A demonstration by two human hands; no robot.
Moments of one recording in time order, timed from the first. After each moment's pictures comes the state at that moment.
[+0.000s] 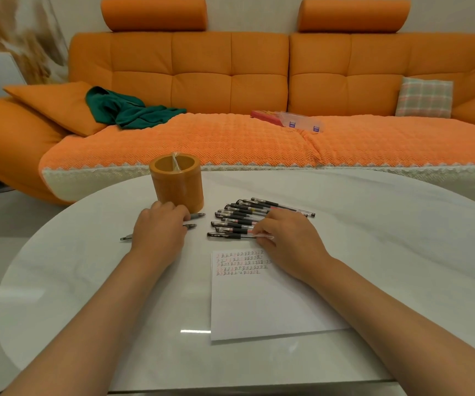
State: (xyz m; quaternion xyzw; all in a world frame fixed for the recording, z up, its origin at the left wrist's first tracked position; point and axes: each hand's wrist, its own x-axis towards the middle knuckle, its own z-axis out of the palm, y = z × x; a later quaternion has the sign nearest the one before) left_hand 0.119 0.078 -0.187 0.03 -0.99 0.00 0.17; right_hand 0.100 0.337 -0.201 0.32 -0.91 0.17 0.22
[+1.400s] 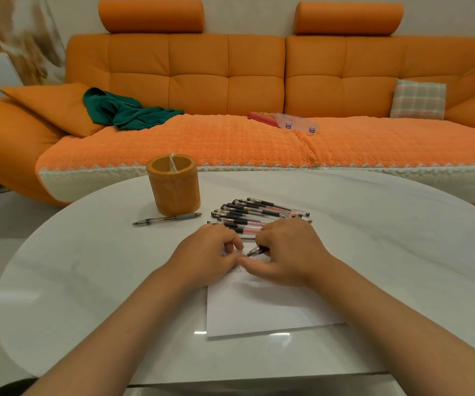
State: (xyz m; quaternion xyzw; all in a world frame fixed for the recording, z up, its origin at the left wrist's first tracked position) left_hand 0.154 0.147 -0.180 -0.11 -0.97 -0.24 0.02; right_hand 0.133 0.337 -0.176 0.35 -0.91 0.08 0.22
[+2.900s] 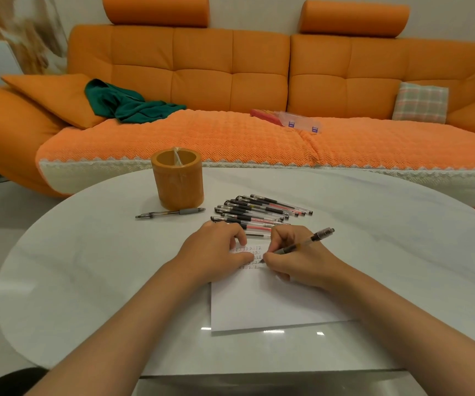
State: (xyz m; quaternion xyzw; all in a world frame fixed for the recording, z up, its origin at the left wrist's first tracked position) left_hand 0.149 0.150 -0.189 -0.09 -0.97 -0.24 0.02; right_hand 0.145 0.350 -0.181 0.20 -0.81 0.55 -0.12
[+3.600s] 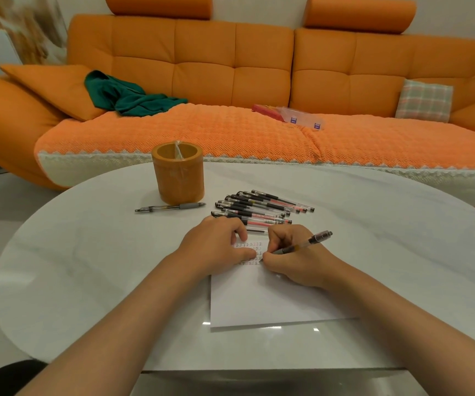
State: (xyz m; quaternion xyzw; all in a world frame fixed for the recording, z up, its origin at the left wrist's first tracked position) left_hand 0.144 0.151 -0.189 -0.07 -0.97 -0.23 0.00; right_hand 0.139 0.349 -0.192 0.24 -0.84 0.48 -0.07
